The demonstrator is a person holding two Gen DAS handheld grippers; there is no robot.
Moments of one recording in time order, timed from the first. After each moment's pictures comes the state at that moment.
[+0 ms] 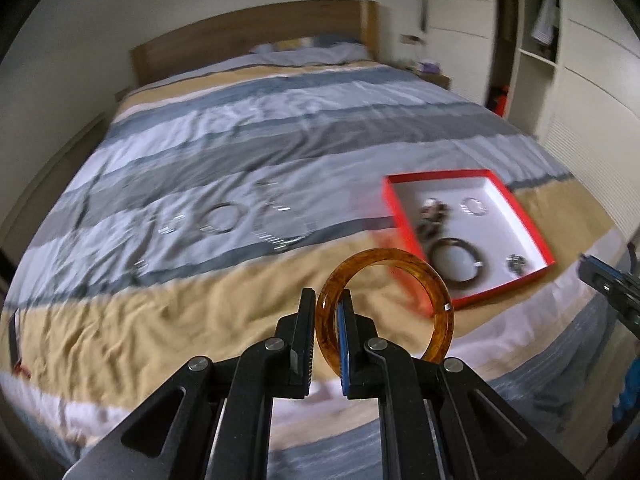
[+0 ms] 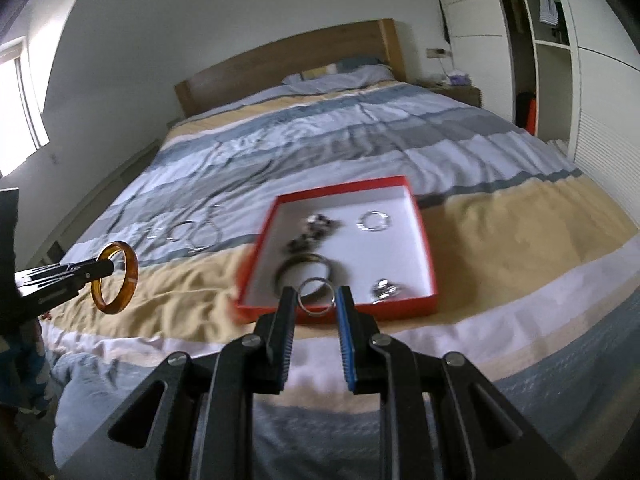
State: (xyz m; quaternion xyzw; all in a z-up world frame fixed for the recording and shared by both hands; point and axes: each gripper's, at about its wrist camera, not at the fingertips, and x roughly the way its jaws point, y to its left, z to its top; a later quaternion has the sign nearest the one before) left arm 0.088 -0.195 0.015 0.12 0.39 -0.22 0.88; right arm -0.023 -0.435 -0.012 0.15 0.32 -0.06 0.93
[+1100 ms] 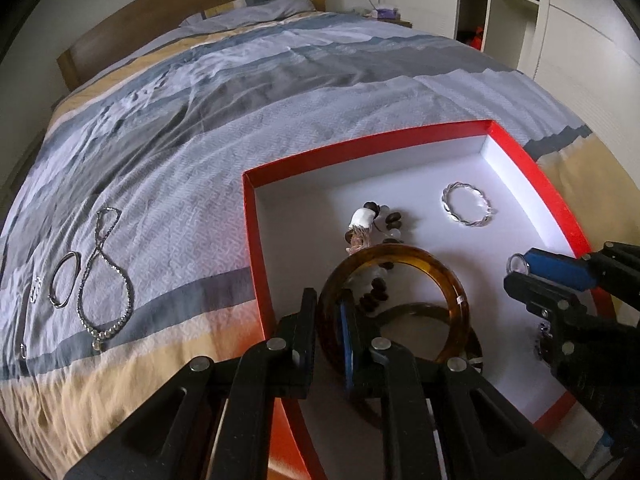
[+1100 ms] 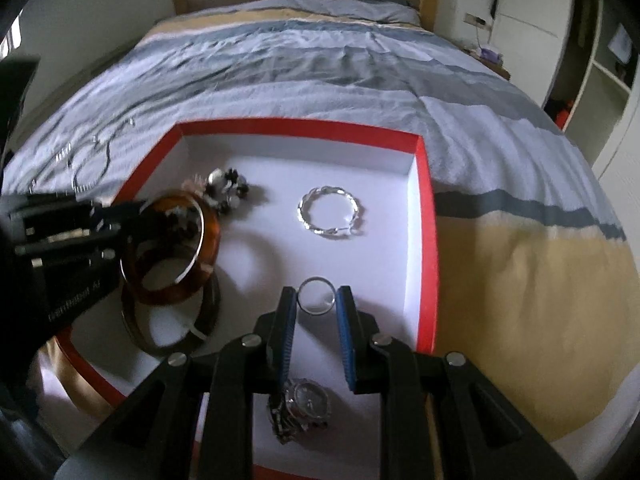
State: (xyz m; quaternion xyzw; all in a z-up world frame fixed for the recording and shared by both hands) left arm 0.190 -0.367 -0.095 0.18 0.44 -0.26 0.84; right arm 0.124 -0.481 -0.102 0.02 0.47 -0.06 0.88
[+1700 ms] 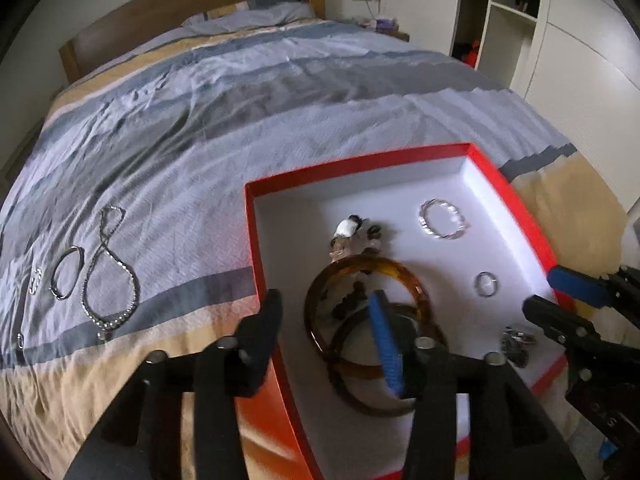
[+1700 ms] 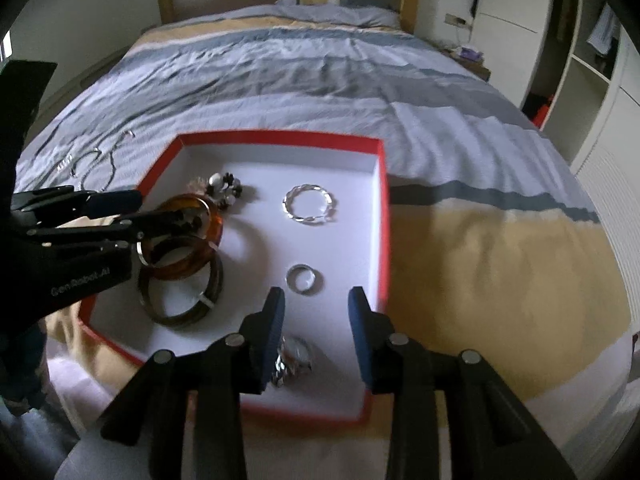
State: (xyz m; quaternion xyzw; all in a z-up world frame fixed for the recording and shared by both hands) left arm 0.178 -0.358 -0.069 0.15 0.44 -0.27 0.84; right arm 0.085 -0.486 -0.069 0.04 0.45 -0.09 0.89
